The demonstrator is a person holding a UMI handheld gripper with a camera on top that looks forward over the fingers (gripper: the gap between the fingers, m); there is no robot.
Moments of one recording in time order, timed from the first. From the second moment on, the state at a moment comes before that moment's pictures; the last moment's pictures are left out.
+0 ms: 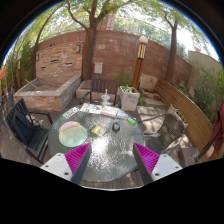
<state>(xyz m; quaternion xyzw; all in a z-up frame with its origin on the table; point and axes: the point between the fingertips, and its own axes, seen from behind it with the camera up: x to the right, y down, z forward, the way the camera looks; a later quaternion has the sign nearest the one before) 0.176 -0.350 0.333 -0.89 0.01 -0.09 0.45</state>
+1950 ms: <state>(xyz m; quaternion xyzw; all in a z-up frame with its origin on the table) 0.016 -0.006 0.138 -0.86 0.01 0.04 0.51</state>
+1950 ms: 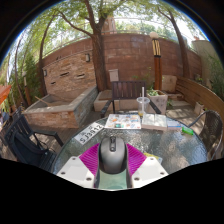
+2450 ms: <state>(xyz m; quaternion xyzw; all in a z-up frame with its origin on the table) -0.045 -0.055 0.054 -0.90 -0.02 -0.01 0.43</state>
